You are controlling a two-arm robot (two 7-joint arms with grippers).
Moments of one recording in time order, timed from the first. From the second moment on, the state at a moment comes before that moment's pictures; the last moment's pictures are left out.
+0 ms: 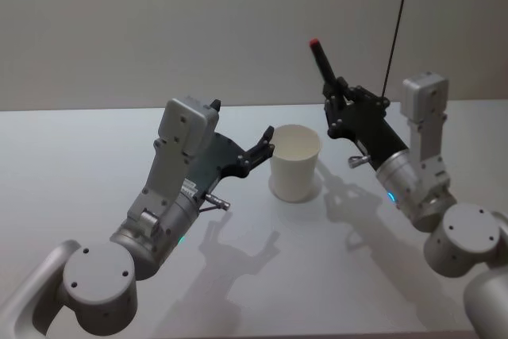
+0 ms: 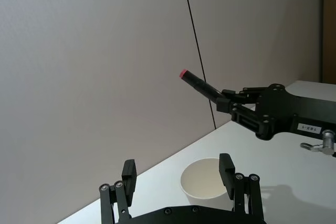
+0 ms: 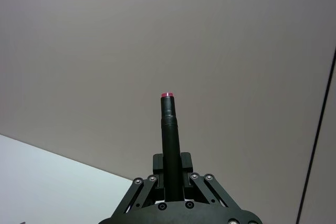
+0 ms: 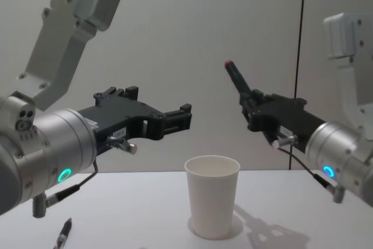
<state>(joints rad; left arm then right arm) -0.24 0.38 0.45 -1.63 -0.20 0.01 -0.01 0.49 0.03 -0.28 -1.00 0.11 -0.38 0.26</state>
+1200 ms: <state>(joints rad) -0.24 0.38 0.45 -1.63 -0.20 0.01 -0.01 0.84 -0.11 -0.31 -0.30 0.11 -0.74 0.39</state>
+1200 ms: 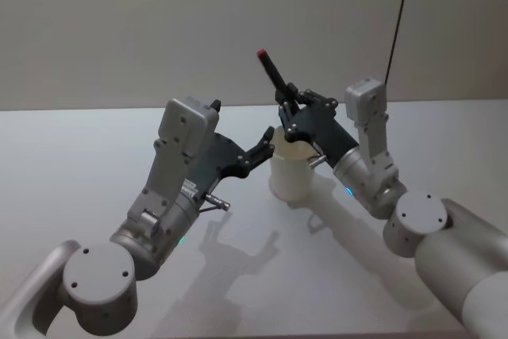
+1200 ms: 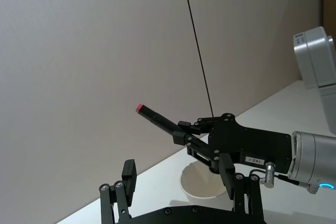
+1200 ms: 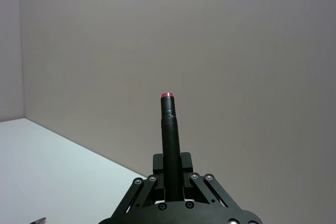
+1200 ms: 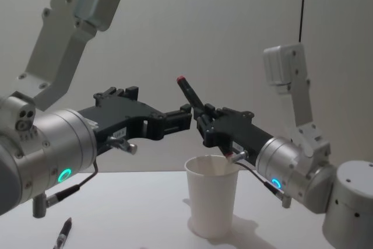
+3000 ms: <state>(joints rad) -0.24 0.38 0.45 -1.63 -0.20 0.01 -0.01 0.95 -0.14 -0.28 -0.08 0.08 -0.81 0.38</state>
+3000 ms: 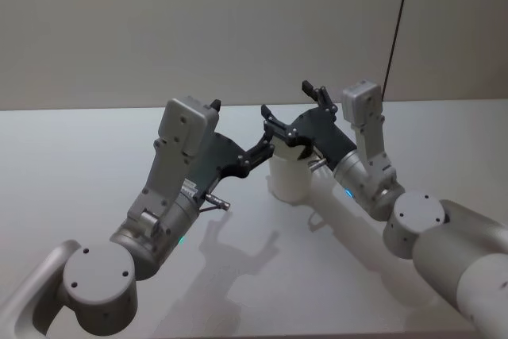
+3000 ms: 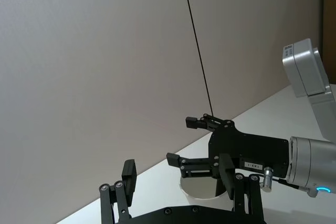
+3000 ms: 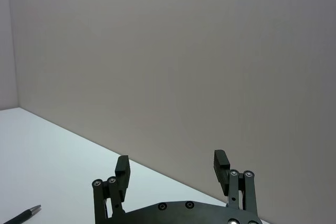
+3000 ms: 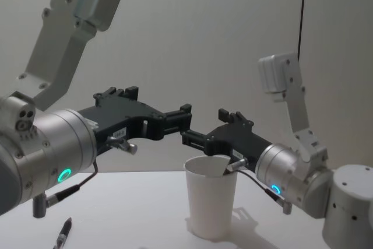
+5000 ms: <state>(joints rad) -0.24 0.38 0.45 -1.63 -0.20 0.01 -0.01 0.47 0.00 -0.24 -1.26 0.11 -0.05 0.21</state>
